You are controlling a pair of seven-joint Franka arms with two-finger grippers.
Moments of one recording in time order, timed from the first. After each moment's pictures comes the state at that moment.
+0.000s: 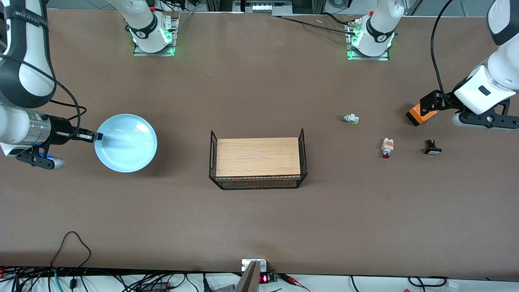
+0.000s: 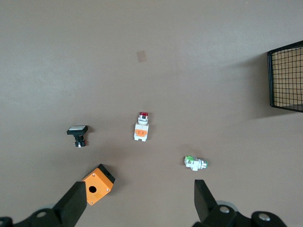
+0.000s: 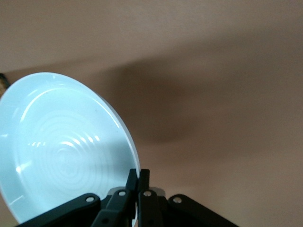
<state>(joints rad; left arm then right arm) -0.10 0.04 0.05 -1.68 0.01 1.67 0.05 0.09 0.35 -0.18 -1.57 0.20 1.65 0.09</state>
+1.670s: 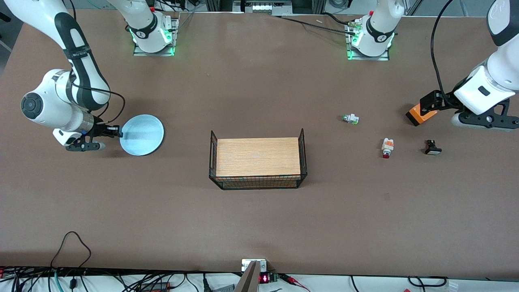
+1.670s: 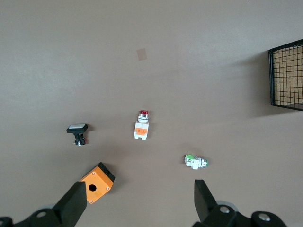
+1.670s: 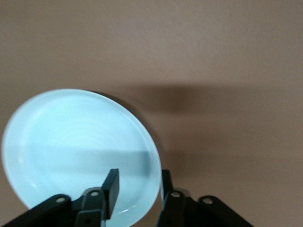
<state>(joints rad) -0.10 0.04 0.05 -1.69 0.01 1.67 0.05 0.03 0.28 -0.14 -2.20 0.15 2.36 -0.24</state>
